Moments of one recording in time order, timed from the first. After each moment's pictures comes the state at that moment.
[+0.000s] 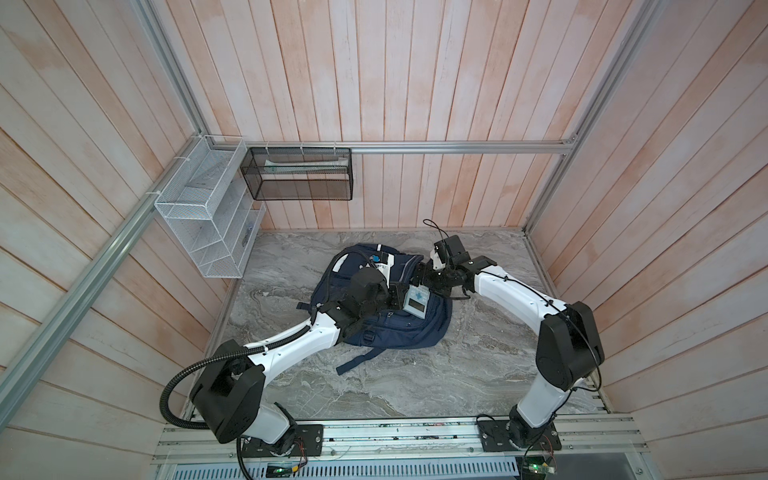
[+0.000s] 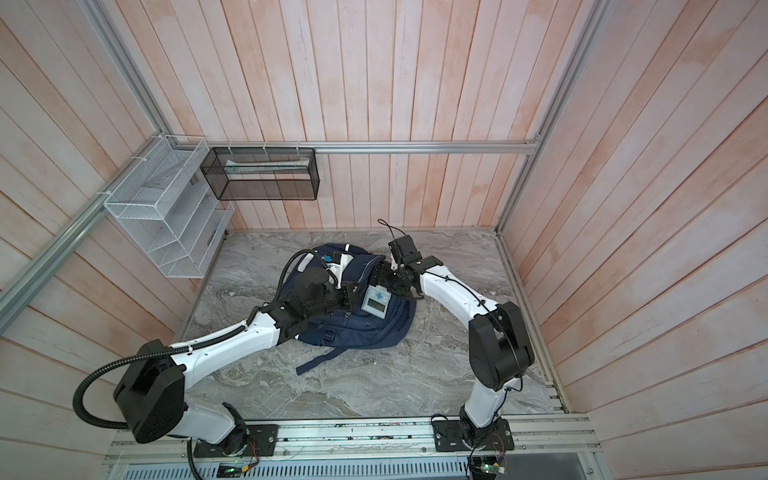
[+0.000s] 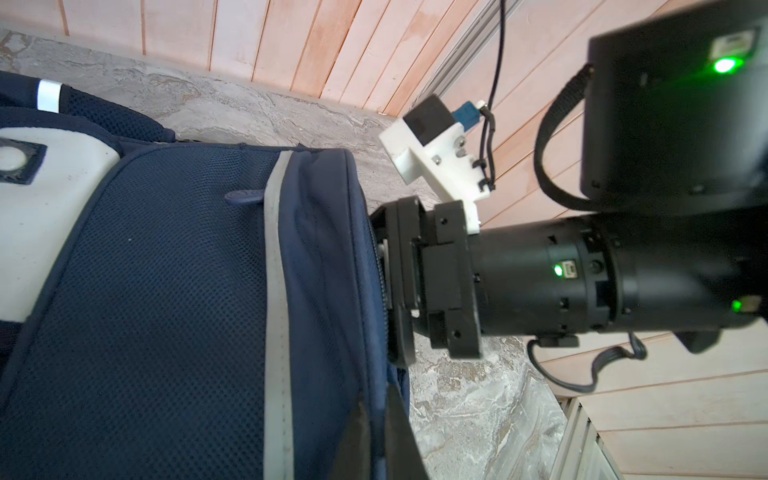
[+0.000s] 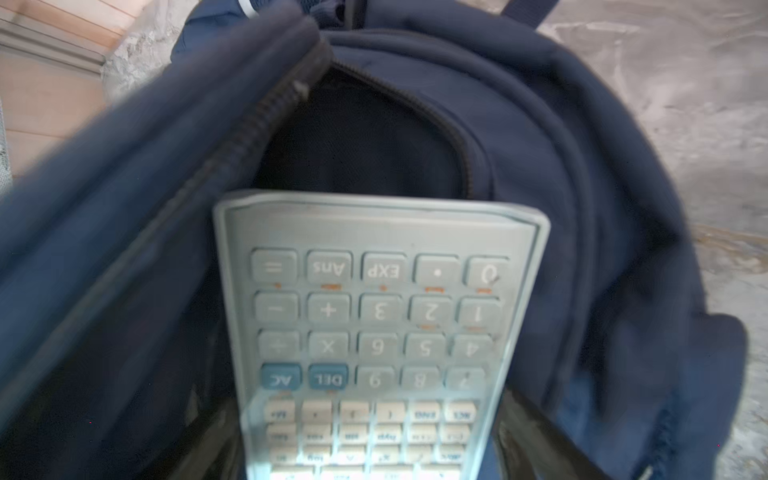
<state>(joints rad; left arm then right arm) -0.73 1.48 0.98 0.12 0.13 -0.60 0.50 1.77 1.40 -0.59 -0.26 0.73</state>
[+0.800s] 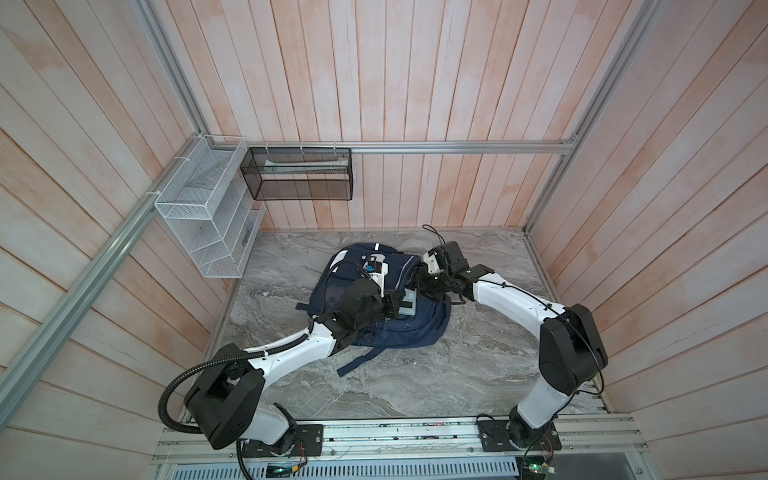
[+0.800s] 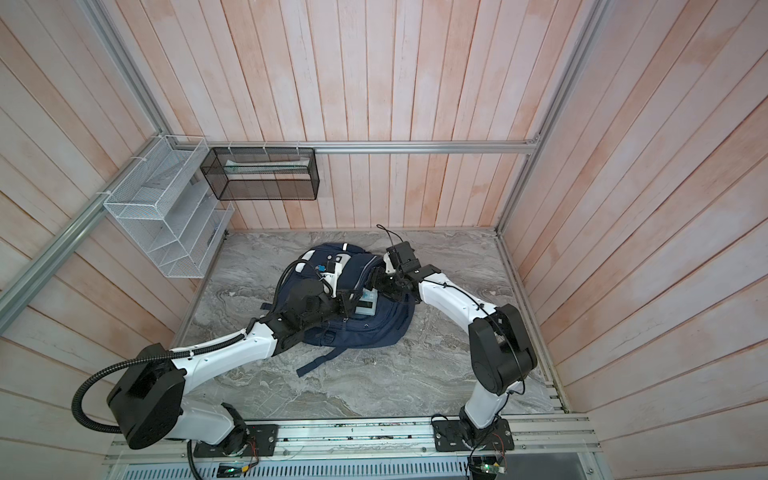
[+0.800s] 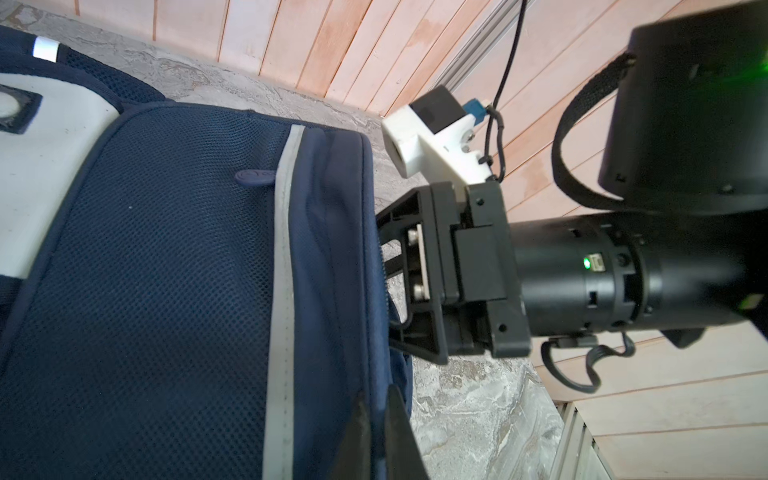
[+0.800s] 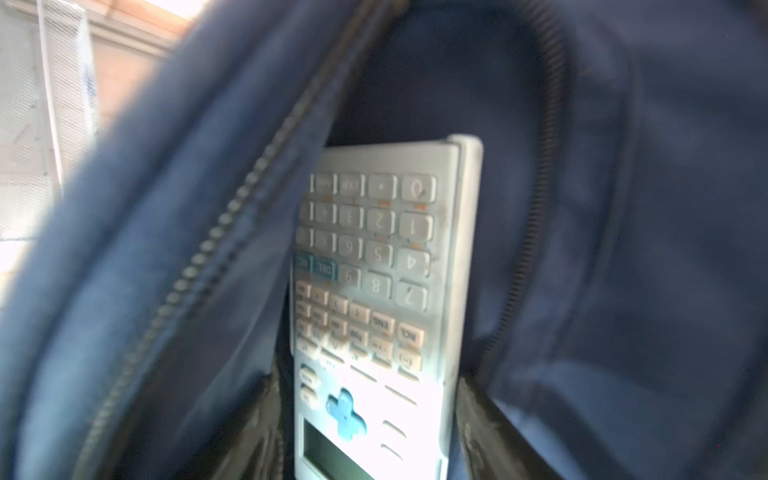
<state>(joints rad) -0.73 1.44 0.84 0.25 0.12 -0.64 0.53 1.71 1.26 -0.39 -0.38 0.82</state>
